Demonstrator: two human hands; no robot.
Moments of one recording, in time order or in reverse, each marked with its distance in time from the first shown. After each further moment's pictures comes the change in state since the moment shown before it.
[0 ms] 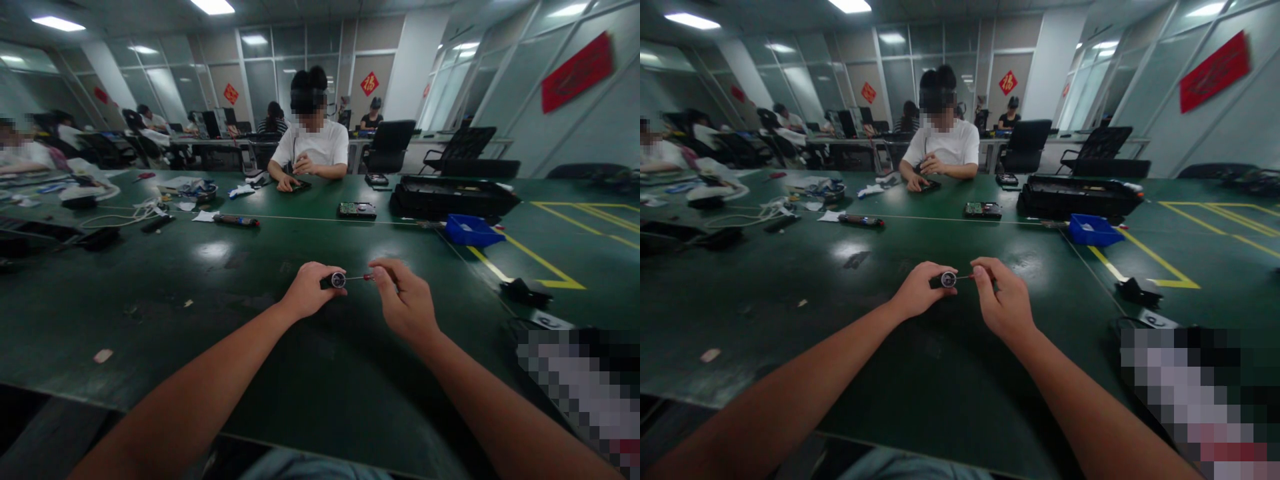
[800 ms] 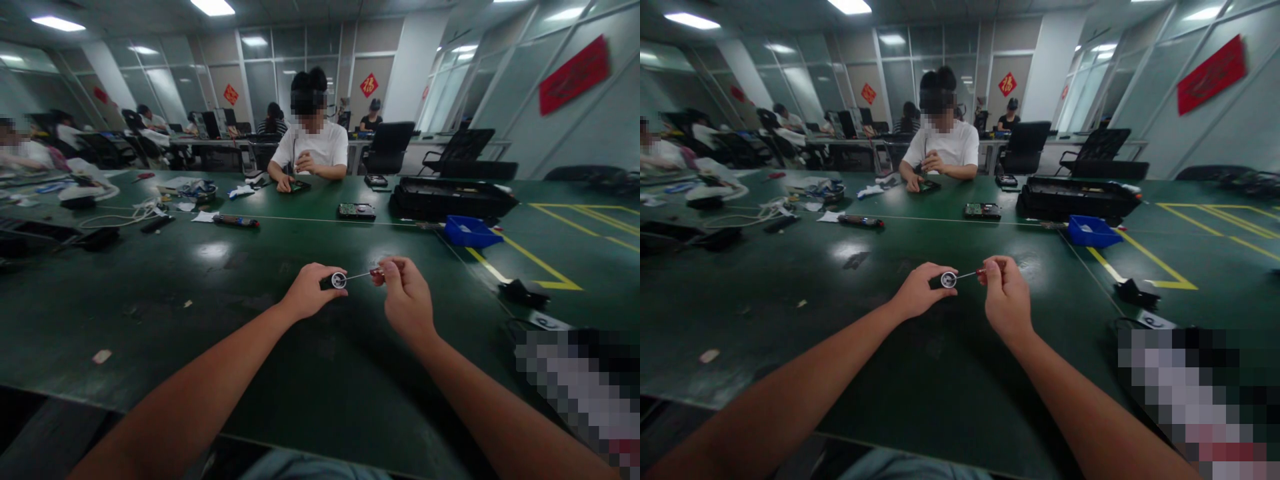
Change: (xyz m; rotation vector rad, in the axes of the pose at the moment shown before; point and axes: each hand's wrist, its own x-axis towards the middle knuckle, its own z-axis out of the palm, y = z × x) left_hand -0.001 0.007 -0.003 -0.053 -0.002 -0.017; right_hand 0.001 0.005 0.010 0.219 0.165 0.214
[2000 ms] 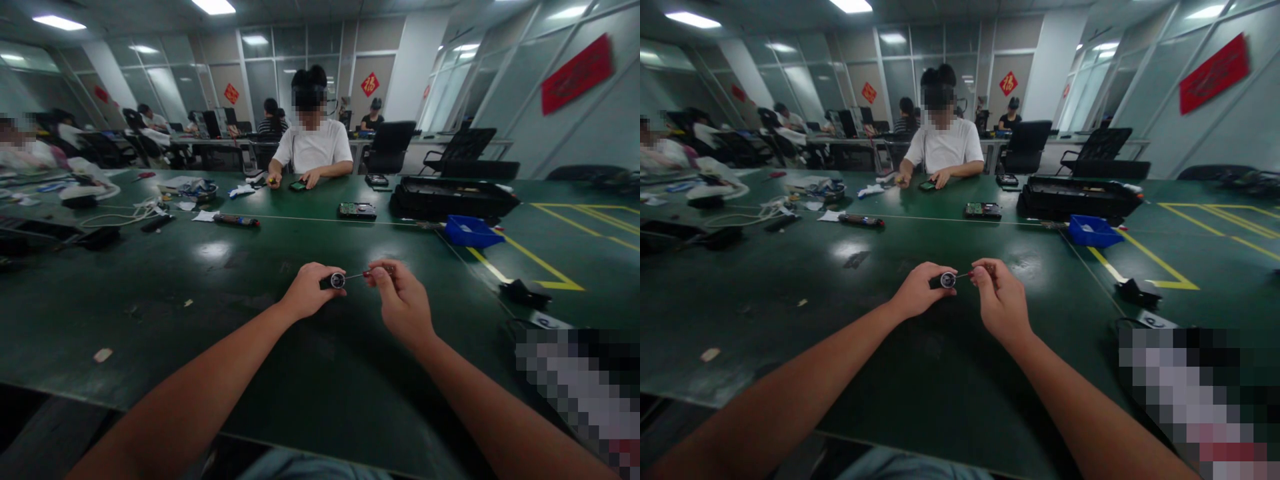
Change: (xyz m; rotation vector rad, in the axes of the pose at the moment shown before) left_hand 0.000 -0.005 0.001 0.041 0.008 0.014; right_hand -0.002 -0.002 -0.002 -0.073 -0.119 -0.095
